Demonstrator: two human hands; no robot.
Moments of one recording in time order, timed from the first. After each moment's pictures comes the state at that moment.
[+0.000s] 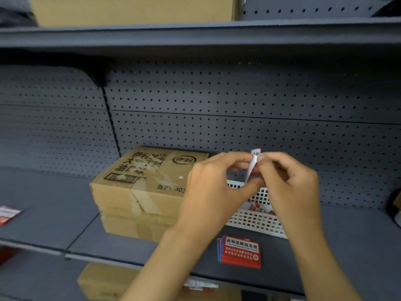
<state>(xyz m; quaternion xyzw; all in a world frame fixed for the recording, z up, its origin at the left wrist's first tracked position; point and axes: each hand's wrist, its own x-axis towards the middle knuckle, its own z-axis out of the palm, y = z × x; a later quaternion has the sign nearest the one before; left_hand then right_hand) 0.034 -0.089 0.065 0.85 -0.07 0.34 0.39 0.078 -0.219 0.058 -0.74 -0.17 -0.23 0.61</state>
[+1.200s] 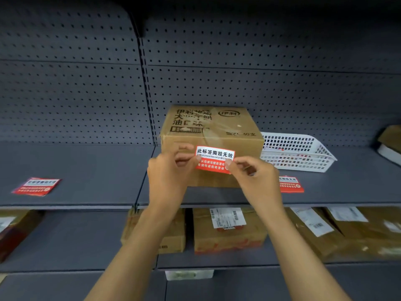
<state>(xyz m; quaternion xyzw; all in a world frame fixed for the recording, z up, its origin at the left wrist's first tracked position) -0.060 0.145 -0.031 0.81 0.08 0.29 0.51 -0.024 -0.039 -0.052 -0.82 -0.09 -0.19 0.53</state>
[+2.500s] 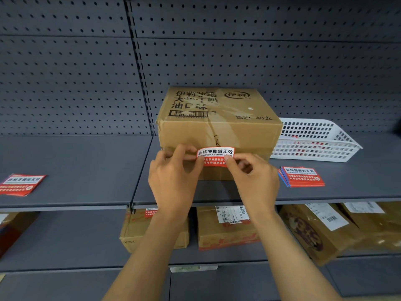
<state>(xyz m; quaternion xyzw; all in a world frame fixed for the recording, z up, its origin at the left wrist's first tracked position) -0.018 0.147 -0.104 0.86 0.10 0.40 0.31 0.009 -0.009 -0.109 -0.85 -0.02 -0.30 0.44</state>
